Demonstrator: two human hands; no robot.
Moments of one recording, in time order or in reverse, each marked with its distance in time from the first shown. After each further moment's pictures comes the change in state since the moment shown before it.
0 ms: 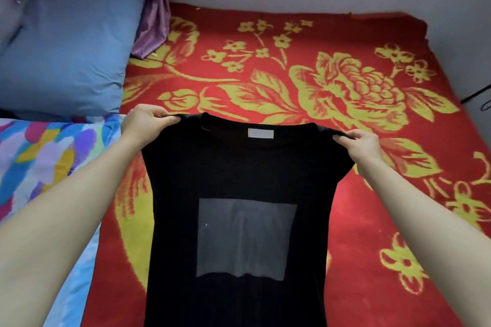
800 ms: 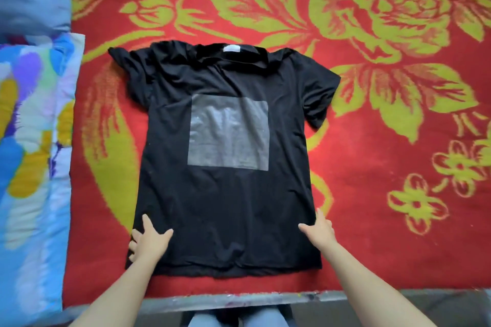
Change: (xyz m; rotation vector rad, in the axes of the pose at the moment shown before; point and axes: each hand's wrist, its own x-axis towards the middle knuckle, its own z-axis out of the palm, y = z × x) left_hand -0.256 -0.189 0.206 0.297 -0.468 -0.934; right_hand -0.127 0.281 0.101 -0.500 -0.515 0.568
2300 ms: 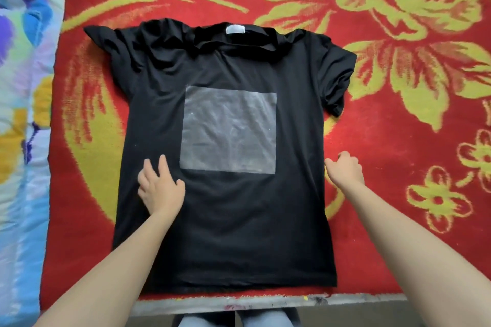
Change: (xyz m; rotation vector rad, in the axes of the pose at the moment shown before) left_hand 0.010 0.076 0.003 0.046 0.369 0.402; right_hand 0.060 -0.068 -0.054 -0.119 0.362 -0.134
